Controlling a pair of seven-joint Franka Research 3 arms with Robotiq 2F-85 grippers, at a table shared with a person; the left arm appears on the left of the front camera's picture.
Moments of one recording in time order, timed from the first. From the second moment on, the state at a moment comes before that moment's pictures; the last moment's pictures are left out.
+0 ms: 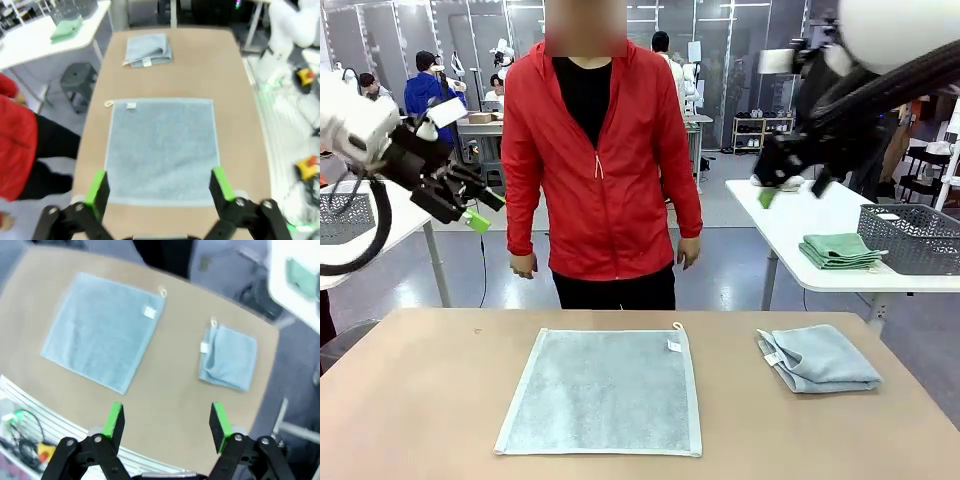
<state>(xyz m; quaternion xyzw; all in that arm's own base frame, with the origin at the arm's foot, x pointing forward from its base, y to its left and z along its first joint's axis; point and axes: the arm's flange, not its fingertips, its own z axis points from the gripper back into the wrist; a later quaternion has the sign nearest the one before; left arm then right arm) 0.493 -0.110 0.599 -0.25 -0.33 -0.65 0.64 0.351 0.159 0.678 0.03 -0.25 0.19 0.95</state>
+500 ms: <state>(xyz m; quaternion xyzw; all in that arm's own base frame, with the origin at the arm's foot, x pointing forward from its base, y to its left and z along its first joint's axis) 0.405 -0.193 0.632 -0.09 -0.24 -0.69 0.67 0.334 0.276 0.638 0.04 -0.20 0.48 0.85</state>
